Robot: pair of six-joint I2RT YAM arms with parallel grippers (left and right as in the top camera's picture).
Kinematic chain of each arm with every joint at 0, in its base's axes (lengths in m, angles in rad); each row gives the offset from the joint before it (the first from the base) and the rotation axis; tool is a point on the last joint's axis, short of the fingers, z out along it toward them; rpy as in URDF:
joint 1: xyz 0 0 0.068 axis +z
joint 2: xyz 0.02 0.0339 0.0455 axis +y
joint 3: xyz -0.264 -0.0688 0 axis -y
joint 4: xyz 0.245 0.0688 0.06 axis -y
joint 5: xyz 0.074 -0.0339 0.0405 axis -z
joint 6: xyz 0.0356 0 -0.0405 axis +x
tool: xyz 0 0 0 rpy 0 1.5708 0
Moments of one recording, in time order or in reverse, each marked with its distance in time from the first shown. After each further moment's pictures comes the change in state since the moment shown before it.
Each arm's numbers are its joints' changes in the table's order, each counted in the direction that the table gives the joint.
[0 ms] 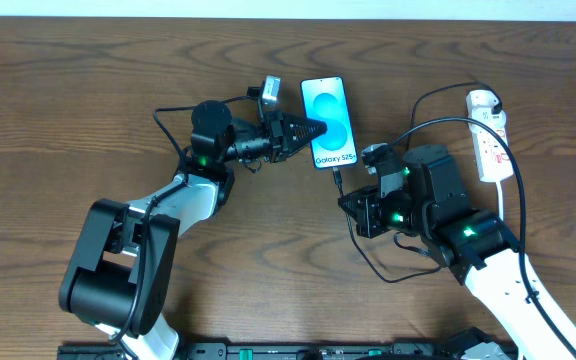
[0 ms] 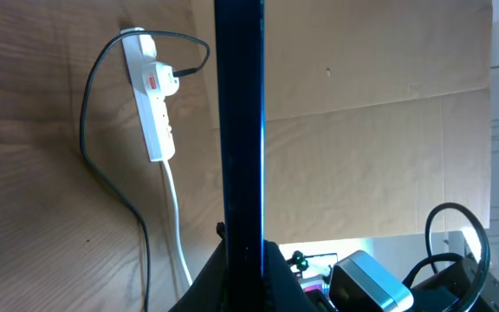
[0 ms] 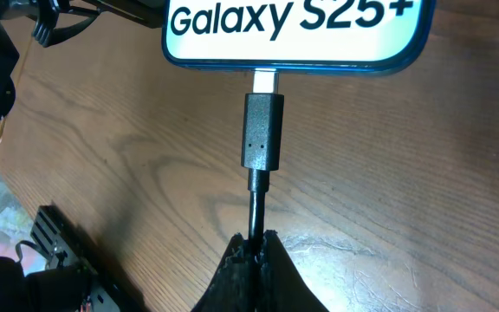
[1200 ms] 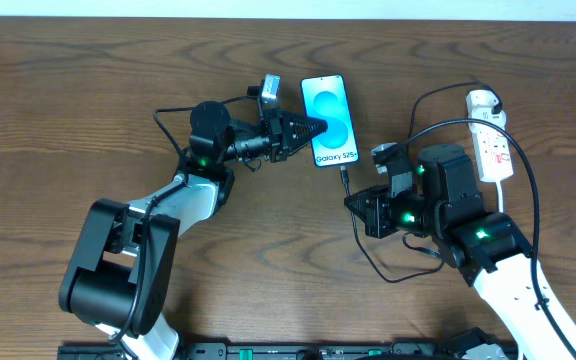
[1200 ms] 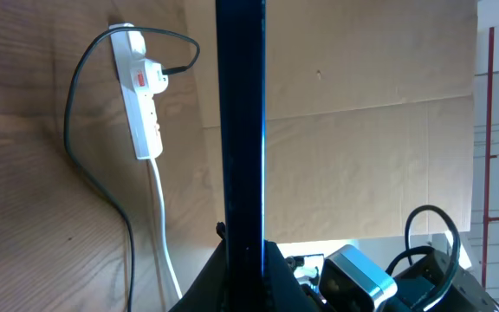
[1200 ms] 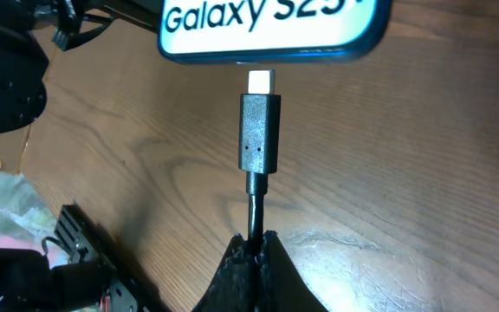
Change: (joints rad) left arm 0.000 0.000 0.000 0.044 0.003 -0.074; right arm -0.060 -0.034 0.000 -0.027 -0.078 -0.014
